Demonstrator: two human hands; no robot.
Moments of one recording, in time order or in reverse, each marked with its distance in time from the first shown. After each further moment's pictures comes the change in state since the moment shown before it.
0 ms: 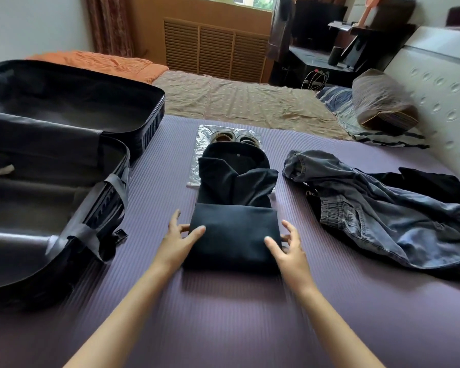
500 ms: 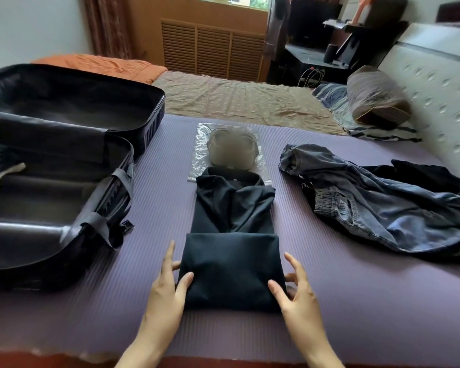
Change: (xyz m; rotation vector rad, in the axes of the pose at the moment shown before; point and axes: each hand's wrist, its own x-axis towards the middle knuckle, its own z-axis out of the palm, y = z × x) left_hand -0.122 -0.028 -0.008 0.211 0.083 0.152; right_hand -0.111 0.012 -0.016 -0.064 0.017 -0.026
